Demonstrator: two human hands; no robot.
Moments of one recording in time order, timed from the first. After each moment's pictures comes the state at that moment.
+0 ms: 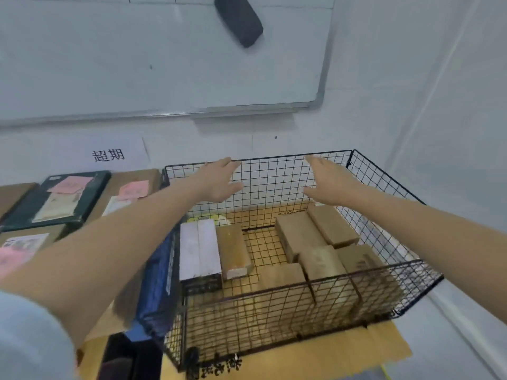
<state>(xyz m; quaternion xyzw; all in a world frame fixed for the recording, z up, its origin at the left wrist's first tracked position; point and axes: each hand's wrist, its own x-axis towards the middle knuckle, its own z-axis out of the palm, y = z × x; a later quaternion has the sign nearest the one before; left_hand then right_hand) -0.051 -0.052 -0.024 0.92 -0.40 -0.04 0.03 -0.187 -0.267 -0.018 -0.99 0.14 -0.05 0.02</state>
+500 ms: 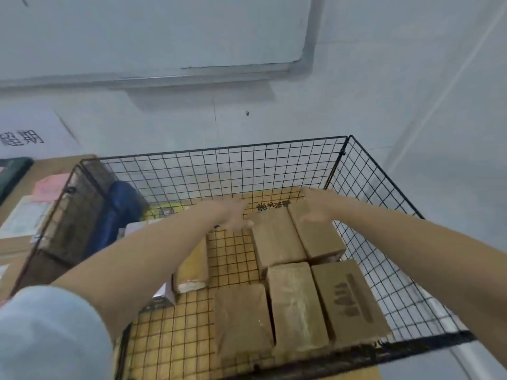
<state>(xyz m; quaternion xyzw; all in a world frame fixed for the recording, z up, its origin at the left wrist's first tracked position) -0.017 -0.213 -0.144 0.89 -0.36 -0.27 -0.09 -0.112 -0.416 -0.135 -0.97 0.14 0.20 0.04</state>
